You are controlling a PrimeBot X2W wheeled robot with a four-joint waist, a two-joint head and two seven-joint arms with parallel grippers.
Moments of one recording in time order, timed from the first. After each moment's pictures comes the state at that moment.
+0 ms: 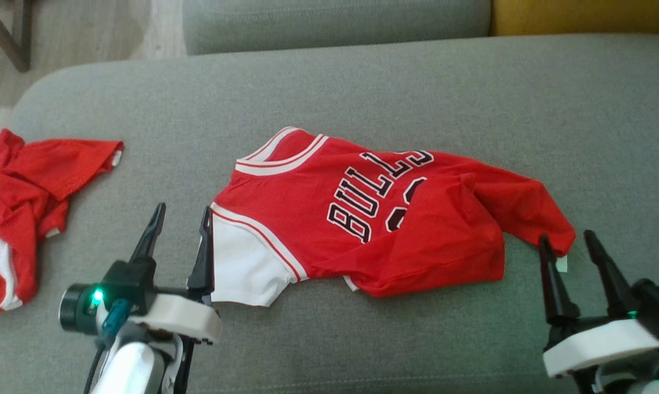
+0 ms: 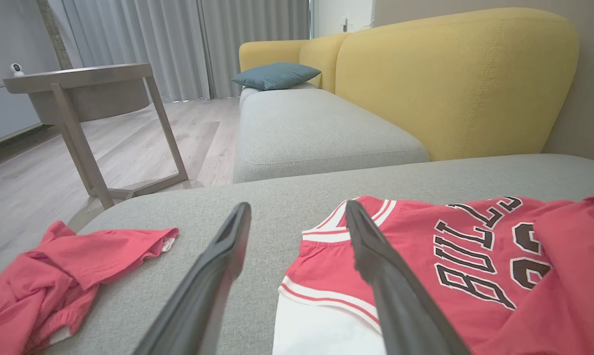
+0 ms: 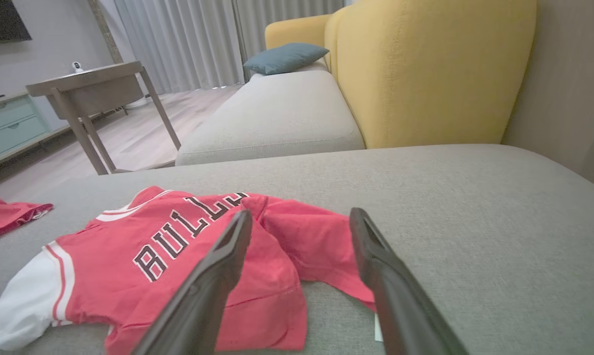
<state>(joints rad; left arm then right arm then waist) -0.09 0.20 -0.33 0.13 -0.21 0.15 -0.25 0.17 -0.07 -0.03 -0.15 0.20 0.12 0.06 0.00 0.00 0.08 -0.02</state>
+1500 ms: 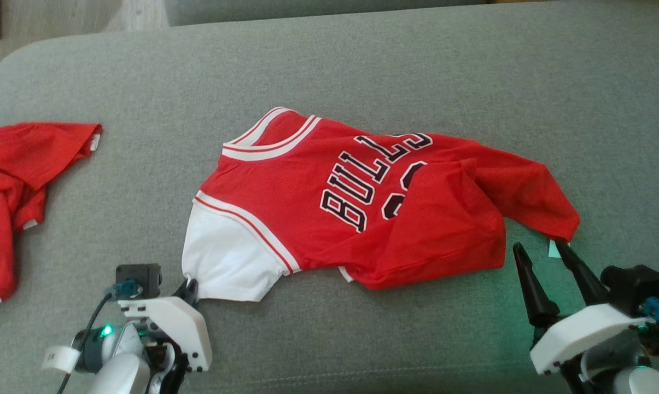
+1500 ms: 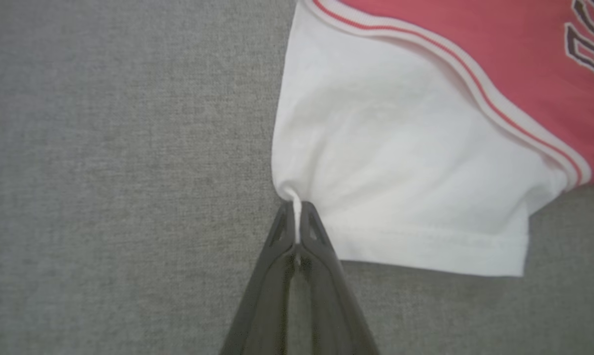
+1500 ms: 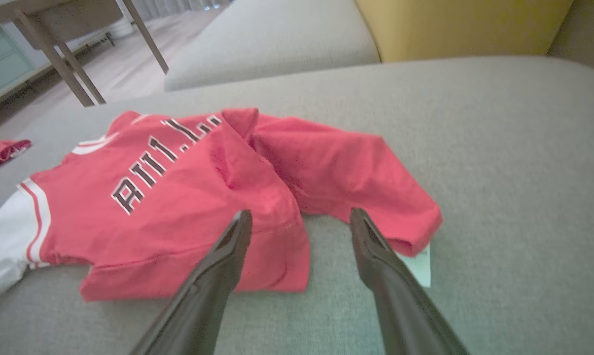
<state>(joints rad) -0.11 0.22 -0.34 0.36 -0.41 0.11 0.19 0.11 -0.11 0.03 -0.06 0.24 0.12 0.17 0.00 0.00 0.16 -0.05</state>
